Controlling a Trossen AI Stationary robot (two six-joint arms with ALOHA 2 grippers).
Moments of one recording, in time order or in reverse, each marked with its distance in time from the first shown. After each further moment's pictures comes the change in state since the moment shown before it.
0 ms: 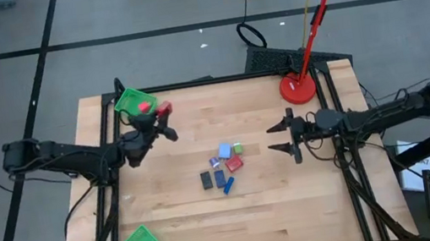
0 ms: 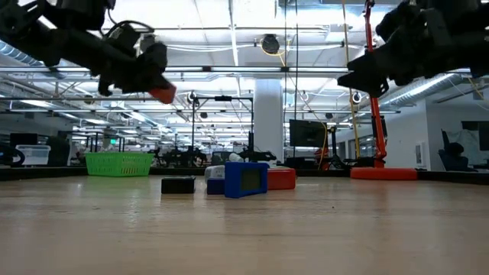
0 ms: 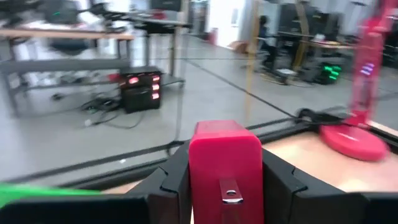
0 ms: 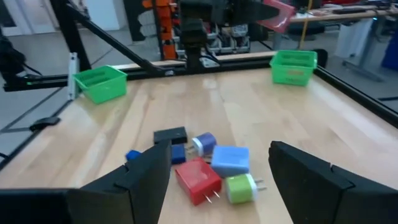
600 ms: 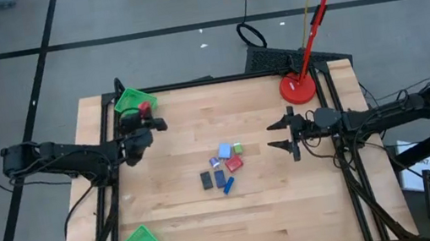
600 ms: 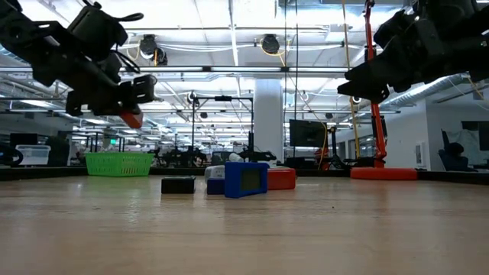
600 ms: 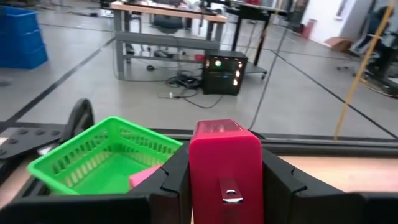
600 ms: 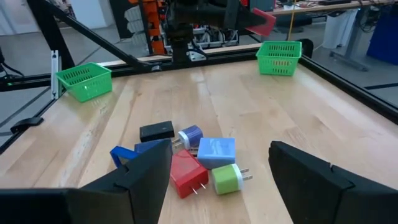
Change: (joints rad) left arm 0.102 -0.004 -0.029 -0.344 -0.230 -0.400; right arm -0.037 0.000 -0.012 -0.008 -0.002 0.015
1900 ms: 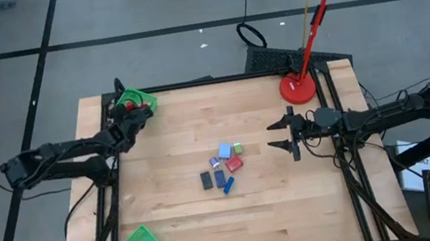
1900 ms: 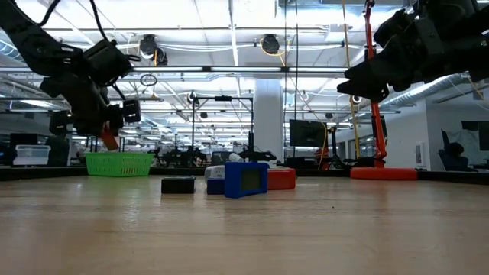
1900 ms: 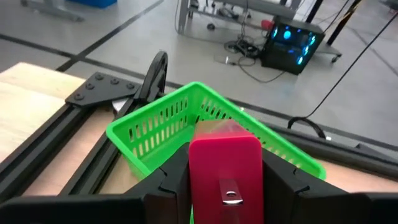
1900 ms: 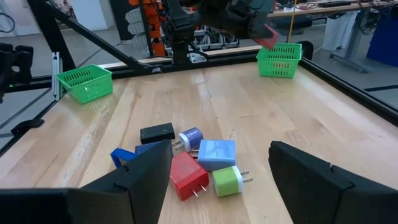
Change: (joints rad) left arm 0.402 0.010 0.000 -0.199 0.245 -0.210; right arm 0.000 0.000 0.000 0.008 0.000 -0.001
